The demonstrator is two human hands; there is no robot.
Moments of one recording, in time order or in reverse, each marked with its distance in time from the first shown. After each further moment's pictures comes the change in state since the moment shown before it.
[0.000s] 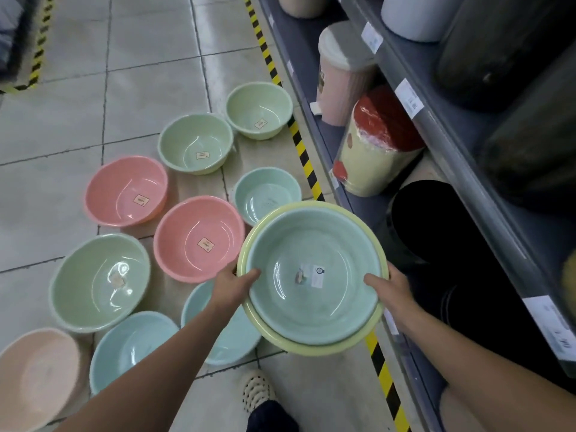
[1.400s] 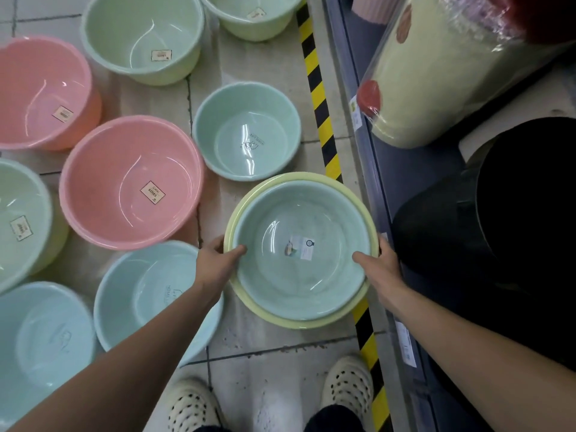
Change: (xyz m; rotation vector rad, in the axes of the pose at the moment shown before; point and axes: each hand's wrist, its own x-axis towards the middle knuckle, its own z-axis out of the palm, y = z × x) left_hand 0.237 -0.189 0.141 -0.108 0.182 -0.143; right_hand 0.295 0.161 0.048 -0.166 -0.055 0.024
